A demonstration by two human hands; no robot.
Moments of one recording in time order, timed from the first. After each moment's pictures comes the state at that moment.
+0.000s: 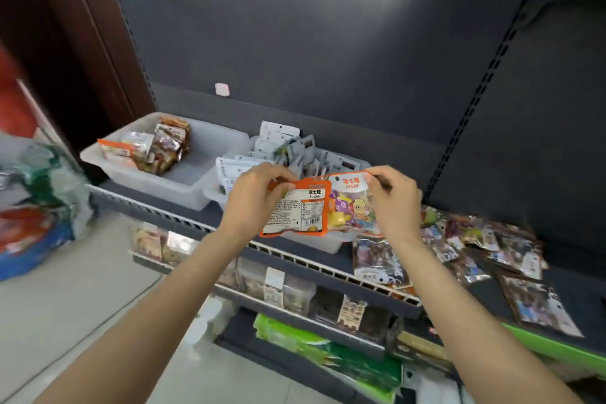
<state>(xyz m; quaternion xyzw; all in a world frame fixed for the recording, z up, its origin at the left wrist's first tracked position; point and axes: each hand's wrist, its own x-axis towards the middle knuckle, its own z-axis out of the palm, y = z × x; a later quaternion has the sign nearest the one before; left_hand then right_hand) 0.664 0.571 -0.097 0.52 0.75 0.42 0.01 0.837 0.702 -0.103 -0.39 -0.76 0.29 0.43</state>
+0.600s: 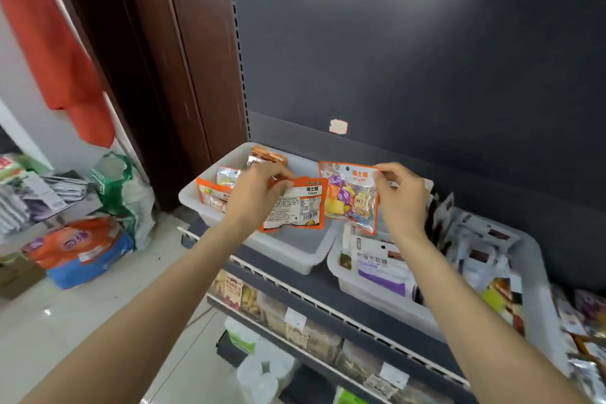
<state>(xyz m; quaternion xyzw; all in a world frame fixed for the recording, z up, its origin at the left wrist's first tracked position) 0.349 0.533 -0.094 0.46 0.79 0.41 -0.01 0.505 0.685 -0.100 -0.36 -0.74 0.35 0.44</state>
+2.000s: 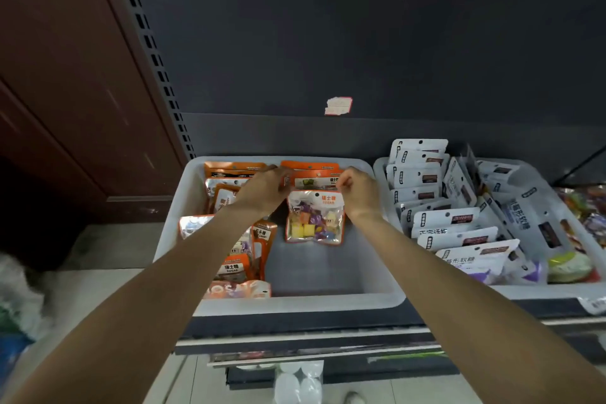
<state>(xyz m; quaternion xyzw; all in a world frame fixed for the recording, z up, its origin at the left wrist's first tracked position) 0.149 0.677 -0.199 0.66 0.71 0.17 0.20 0.325 0.723 -0.204 -0.62 -0.71 0.24 0.24</state>
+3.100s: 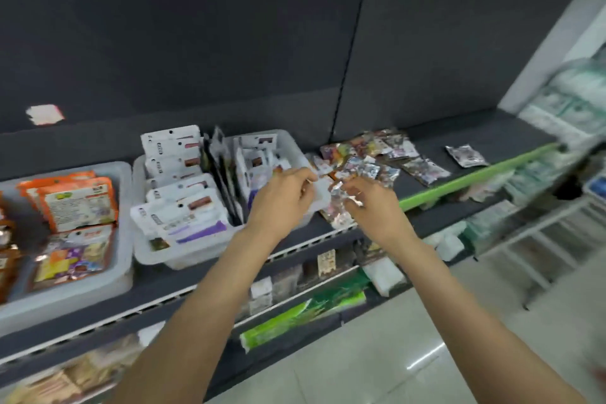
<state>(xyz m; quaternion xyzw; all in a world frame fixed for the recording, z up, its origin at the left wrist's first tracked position) 0.606 0.626 -0.131 0.78 0.53 0.27 0.18 0.777 0.597 -0.126 -0.67 -0.70 0.14 0.22</state>
